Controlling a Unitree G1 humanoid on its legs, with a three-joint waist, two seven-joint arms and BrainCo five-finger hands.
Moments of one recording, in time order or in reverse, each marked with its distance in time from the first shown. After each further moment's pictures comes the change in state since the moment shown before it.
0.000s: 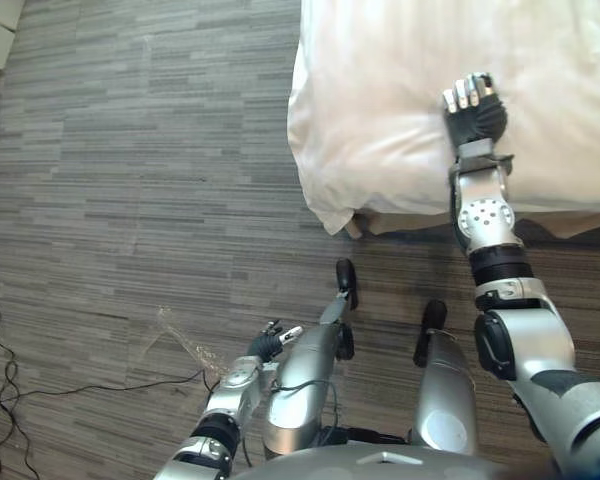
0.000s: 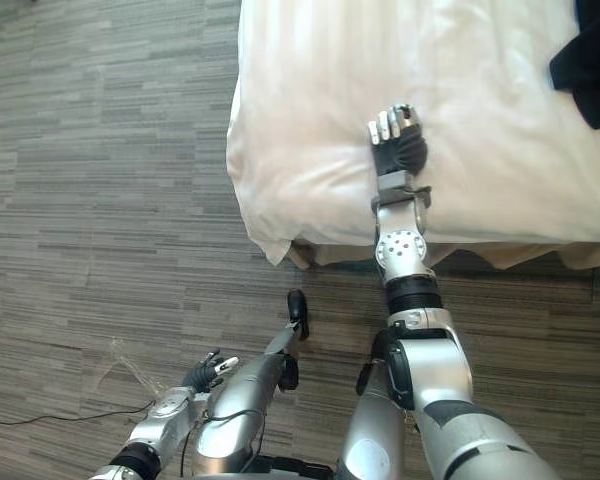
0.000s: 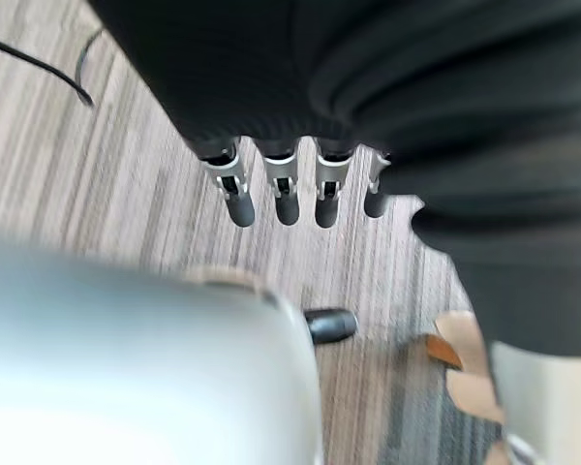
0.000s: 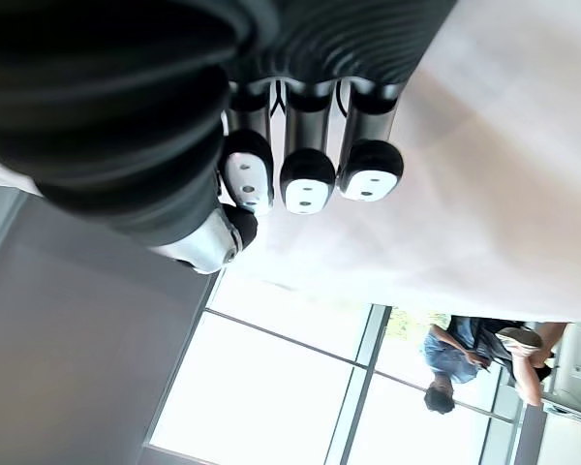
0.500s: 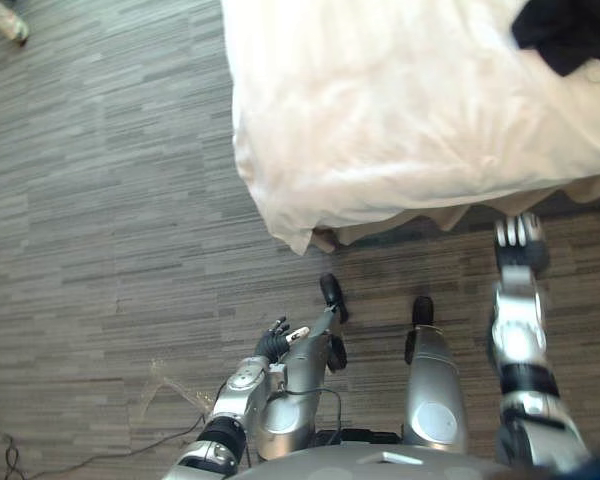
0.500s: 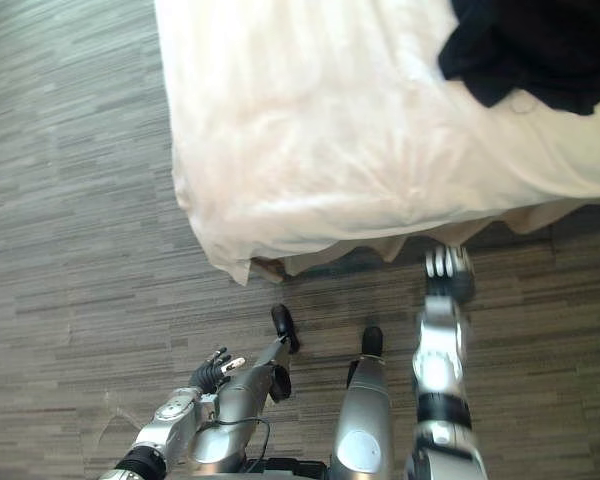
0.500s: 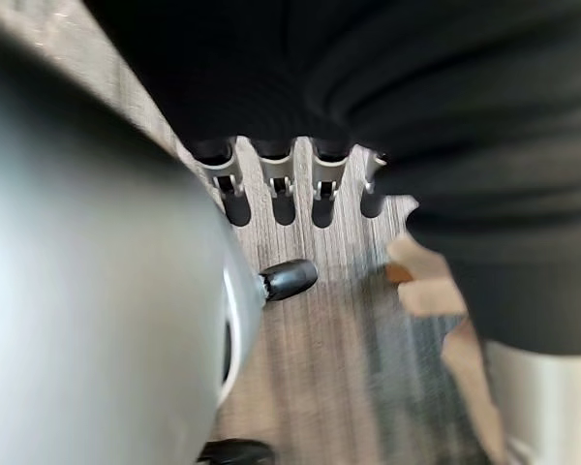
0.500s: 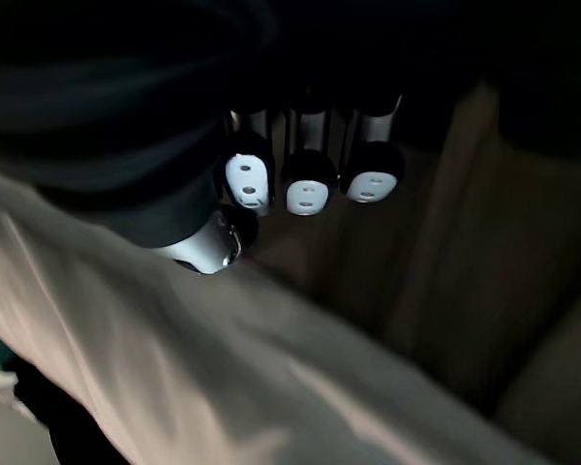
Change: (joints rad) left arm 0.048 -0.015 0.045 -0.023 0.056 -0.029 0.007; right arm 0.791 0.123 -0.245 -0.054 -0.061 -0.006 0.085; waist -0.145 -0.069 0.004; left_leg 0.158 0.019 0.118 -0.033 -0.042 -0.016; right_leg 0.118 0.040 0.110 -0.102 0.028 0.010
